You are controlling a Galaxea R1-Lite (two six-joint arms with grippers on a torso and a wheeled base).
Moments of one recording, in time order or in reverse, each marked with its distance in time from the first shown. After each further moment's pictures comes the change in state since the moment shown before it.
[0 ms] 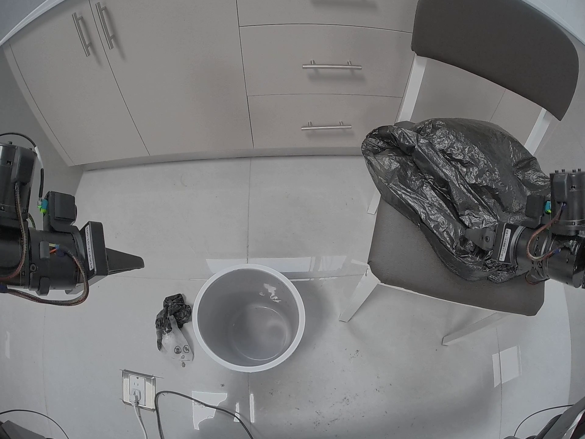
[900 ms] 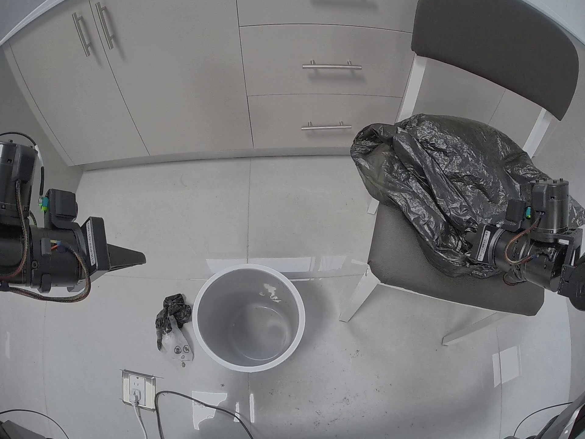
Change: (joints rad) left arm -0.003 0.005 0.002 -0.028 0.000 -0.028; right arm 0.021 0.118 0.050 -0.214 0.049 0.045
